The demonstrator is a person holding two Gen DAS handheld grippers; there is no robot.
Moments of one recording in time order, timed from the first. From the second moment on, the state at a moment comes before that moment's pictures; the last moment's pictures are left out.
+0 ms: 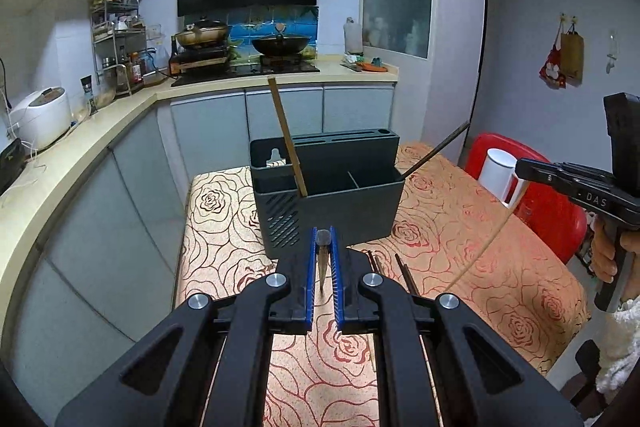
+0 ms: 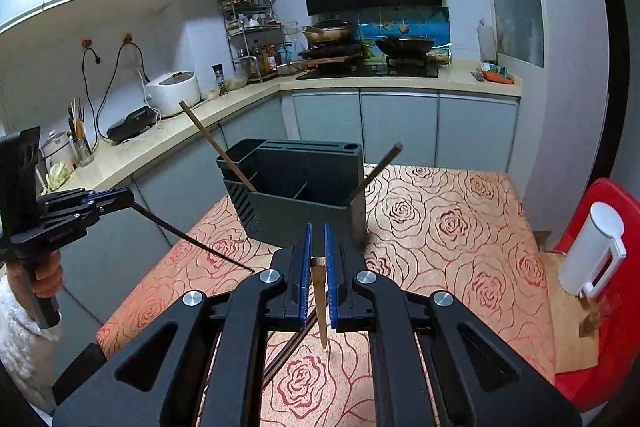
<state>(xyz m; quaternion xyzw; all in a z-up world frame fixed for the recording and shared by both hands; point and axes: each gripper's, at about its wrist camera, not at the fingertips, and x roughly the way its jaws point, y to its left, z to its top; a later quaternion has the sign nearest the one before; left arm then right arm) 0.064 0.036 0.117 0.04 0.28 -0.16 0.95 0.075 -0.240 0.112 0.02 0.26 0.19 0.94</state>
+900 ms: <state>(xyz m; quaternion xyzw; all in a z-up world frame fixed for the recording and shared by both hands) 0.155 -0.006 0.251 0.01 0.20 -0.15 0.97 0.167 -0.224 0.208 0.04 0.18 0.18 0.97</state>
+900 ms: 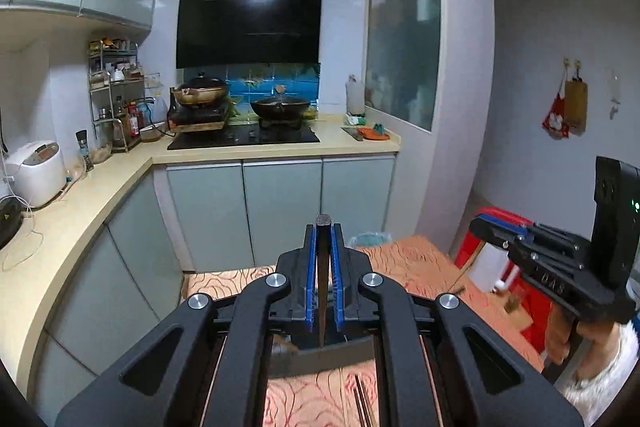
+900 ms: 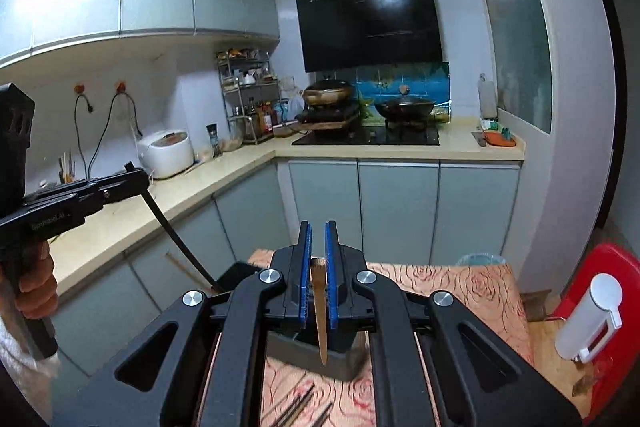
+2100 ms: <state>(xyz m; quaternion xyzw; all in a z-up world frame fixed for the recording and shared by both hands) 0.192 -0.017 0.160 0.05 0.24 -0.10 0.97 0.210 -0.202 0.124 0.02 0.23 0.15 0.96</state>
